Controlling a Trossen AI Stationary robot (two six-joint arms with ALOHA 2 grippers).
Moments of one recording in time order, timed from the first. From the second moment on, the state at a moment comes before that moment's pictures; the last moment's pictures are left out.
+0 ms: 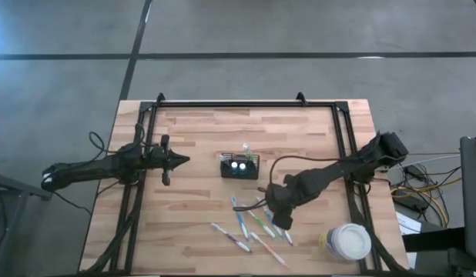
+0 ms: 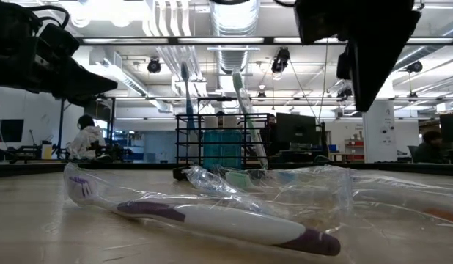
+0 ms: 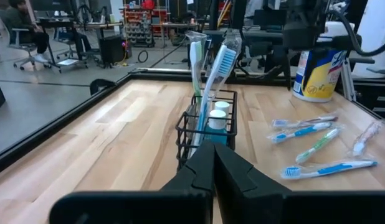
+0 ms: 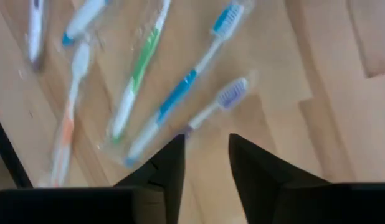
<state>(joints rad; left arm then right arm) 0.18 0.17 0.01 0.01 0.06 -0.01 0.37 1.69 1.24 -0.86 -0.02 0.79</state>
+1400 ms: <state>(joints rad) 0.18 0.17 0.01 0.03 0.11 -0.08 0.47 1.80 1.01 -0.52 0.14 1.15</state>
